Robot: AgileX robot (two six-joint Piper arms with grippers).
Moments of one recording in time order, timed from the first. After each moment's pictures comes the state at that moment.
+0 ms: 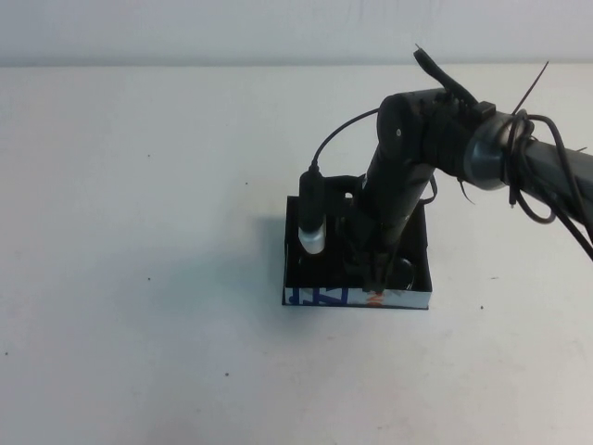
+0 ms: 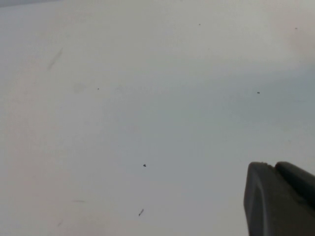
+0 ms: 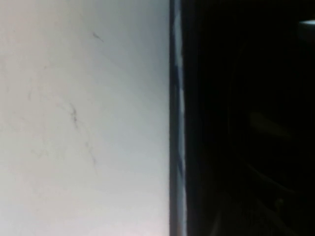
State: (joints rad) right arm 0.53 2.23 -1.86 0.22 1.12 -1.09; left arm -0.06 -0.02 0.02 -0.01 0.36 0.08
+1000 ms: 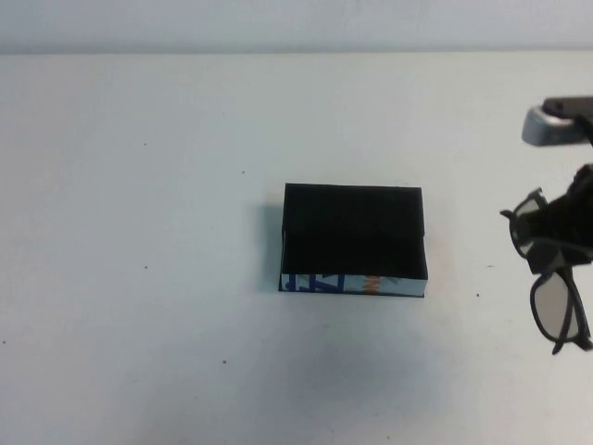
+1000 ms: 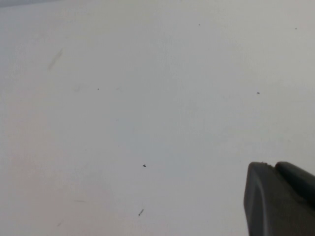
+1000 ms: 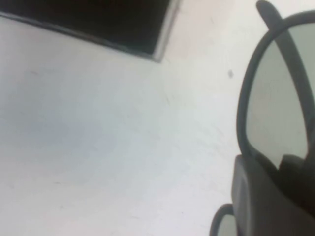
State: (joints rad) right arm 0.24 1.46 -1.20 0.20 1.05 -0.04; left arm -0.06 -0.02 0.02 -0.01 0.36 0.08
